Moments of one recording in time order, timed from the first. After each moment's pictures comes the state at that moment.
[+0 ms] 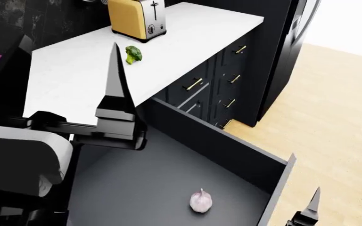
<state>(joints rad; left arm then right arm) -1.08 -0.90 1.01 1.00 -0.88 -0.25 -1.26 -0.41 0.12 0.22 -0.60 0.10 0.12 0.31</state>
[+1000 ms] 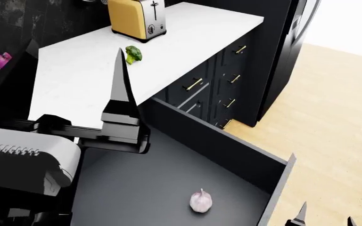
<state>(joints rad) -1.08 -0.89 1.03 1.00 -0.87 -0.24 -1.26 -0.33 0.15 0.18 -0.22 0.17 -0.04 0.30</state>
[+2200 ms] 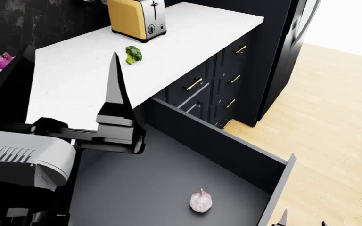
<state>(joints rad) -1.05 -0.92 1.05 0.99 -0.84 -0.20 -1.26 -0.21 0.16 0.10 0.15 0.22 -0.20 0.24</state>
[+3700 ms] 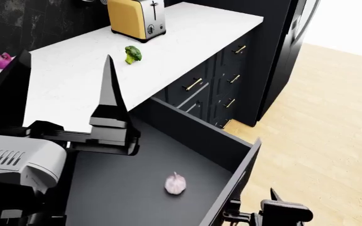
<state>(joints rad) -1.02 -0.95 1.06 0.98 -0.81 -0.14 -1.25 0.03 0.12 -0.12 0.29 0.16 -0.16 0.21</state>
